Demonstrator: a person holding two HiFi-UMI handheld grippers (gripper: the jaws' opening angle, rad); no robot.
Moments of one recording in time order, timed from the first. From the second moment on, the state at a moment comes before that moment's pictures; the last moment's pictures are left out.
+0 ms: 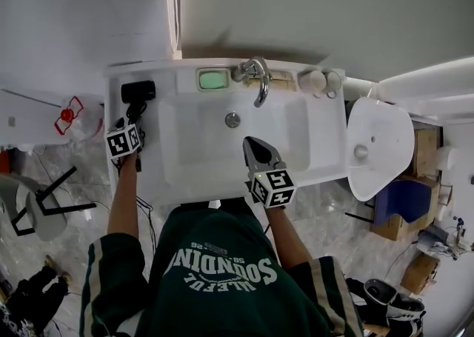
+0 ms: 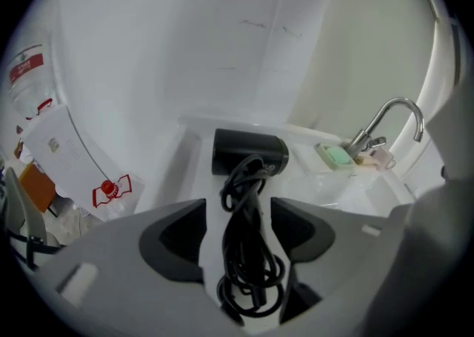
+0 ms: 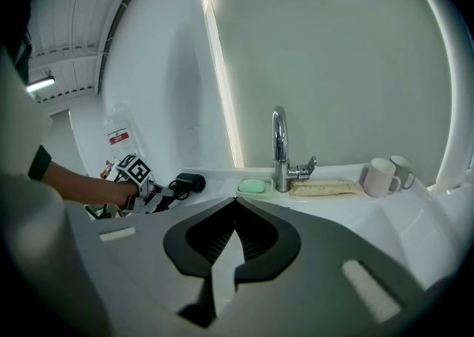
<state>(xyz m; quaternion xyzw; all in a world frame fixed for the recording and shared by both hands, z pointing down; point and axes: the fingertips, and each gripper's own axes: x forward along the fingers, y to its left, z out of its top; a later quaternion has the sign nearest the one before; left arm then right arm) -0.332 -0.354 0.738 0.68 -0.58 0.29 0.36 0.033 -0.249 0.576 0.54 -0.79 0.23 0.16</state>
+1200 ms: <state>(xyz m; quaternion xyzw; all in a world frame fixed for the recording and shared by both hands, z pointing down) -0.125 -0.292 0.584 0.82 -0.50 0.18 0.22 0.101 -0.282 0.520 0.50 -0.85 0.16 0.08</state>
